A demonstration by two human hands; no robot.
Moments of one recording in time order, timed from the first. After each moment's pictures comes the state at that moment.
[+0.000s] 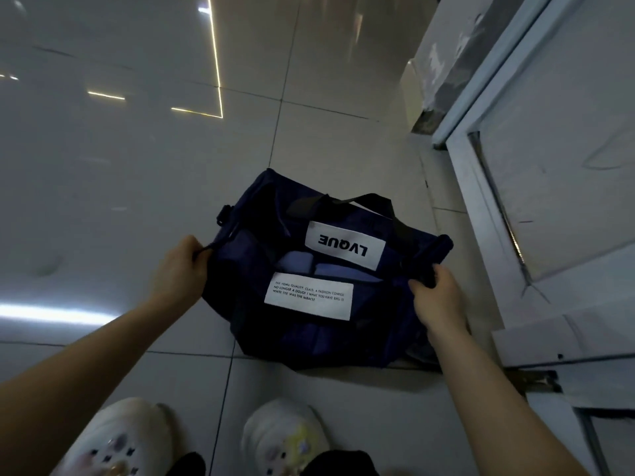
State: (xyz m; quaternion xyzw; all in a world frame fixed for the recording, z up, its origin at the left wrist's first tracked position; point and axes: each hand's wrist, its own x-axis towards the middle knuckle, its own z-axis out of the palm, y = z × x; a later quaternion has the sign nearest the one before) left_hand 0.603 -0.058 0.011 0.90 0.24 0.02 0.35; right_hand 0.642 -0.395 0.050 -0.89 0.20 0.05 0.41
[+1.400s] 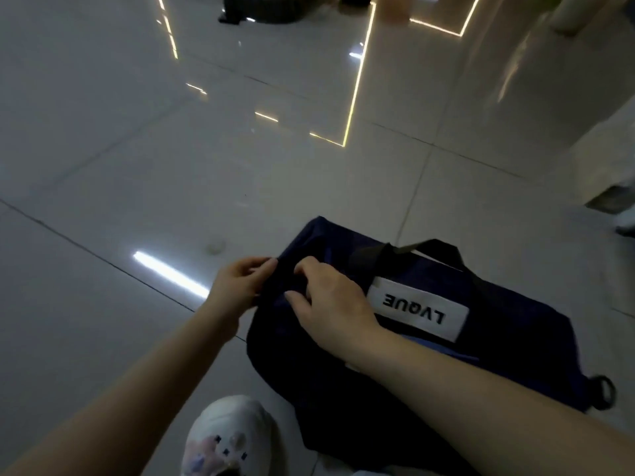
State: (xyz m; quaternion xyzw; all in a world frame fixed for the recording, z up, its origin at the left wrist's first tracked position) left_hand 0.538 0.039 0.017 0.59 0.40 0.09 0.70; right_hand 0.604 -0.096 0.062 -0.87 -0.41 0.16 0.23
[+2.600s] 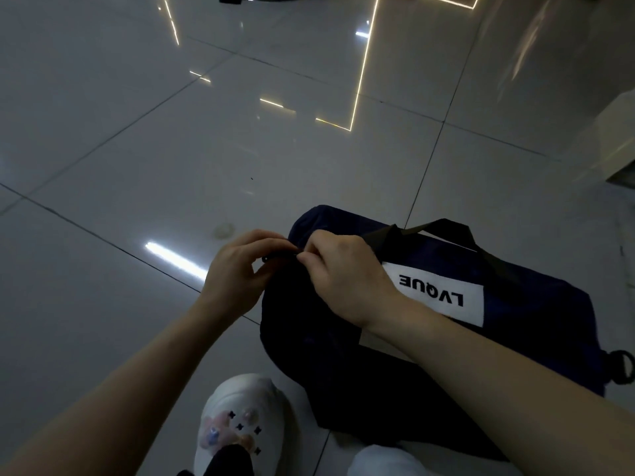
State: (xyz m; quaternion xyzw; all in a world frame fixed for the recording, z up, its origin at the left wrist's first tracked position) left_hand 0.517 0.051 0.017 0.91 0.10 0.23 0.33; right_hand 0.609 -0.097 0.080 -0.83 -0.44 0.15 0.30
